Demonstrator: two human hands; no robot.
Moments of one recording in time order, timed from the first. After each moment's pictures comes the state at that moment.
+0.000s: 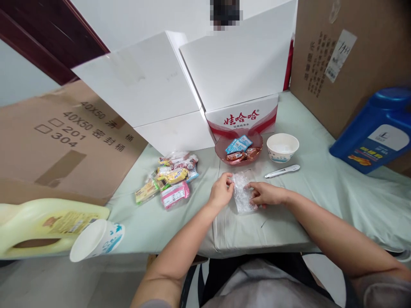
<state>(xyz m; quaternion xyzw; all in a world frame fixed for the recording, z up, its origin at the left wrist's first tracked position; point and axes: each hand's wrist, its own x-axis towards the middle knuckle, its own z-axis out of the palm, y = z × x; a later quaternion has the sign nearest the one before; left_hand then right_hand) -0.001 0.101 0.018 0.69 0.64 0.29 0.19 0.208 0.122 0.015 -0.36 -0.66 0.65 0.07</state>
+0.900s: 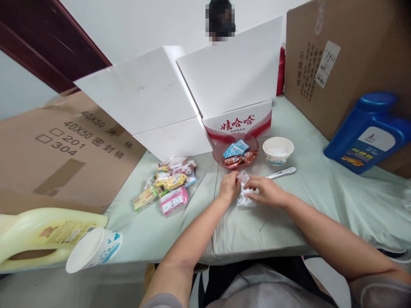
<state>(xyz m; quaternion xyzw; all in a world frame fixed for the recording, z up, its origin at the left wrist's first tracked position) 0.027 0.143 -0.012 0.76 0.59 0.28 0.08 0.218 0.125 0.027 -0.34 -0.86 0.26 0.26</state>
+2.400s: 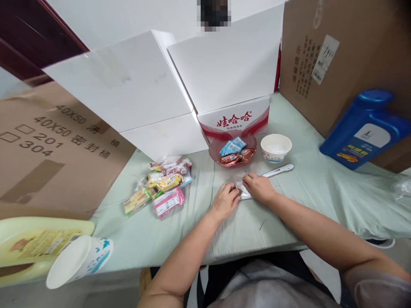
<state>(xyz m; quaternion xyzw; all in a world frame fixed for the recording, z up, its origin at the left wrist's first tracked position) -0.001 0.089 -0.004 0.86 0.45 0.22 0.12 0.189 0.132 0.001 -0.51 -0.85 0.09 0.11</state>
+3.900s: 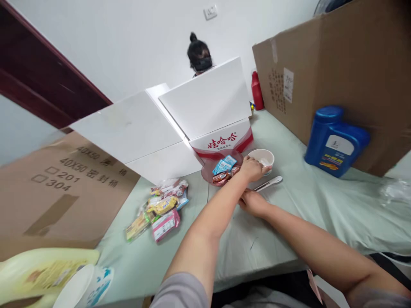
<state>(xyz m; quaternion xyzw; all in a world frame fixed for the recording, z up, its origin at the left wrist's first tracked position) 0.173 0.236 0.064 0.92 0.39 0.00 -0.08 0.207 0.137 -0.002 -0.44 -0.84 0.22 0.24</state>
